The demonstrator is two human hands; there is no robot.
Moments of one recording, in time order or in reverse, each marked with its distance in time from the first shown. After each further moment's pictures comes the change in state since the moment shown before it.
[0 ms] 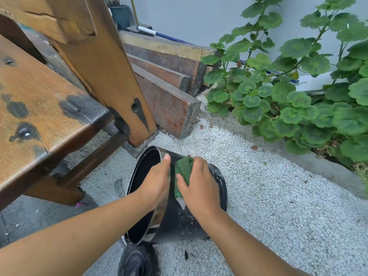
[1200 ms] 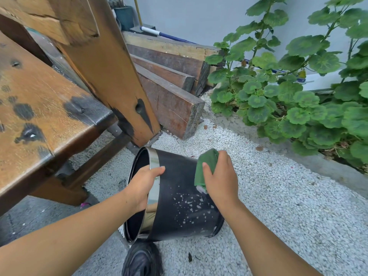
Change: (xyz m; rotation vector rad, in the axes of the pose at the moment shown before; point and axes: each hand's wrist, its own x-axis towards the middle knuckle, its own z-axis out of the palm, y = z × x) left_hand 0.002 -0.005 -0.041 -0.189 0.074 -0.221; right_hand 0.033 0.050 0.002 0.124 0.070 0.194
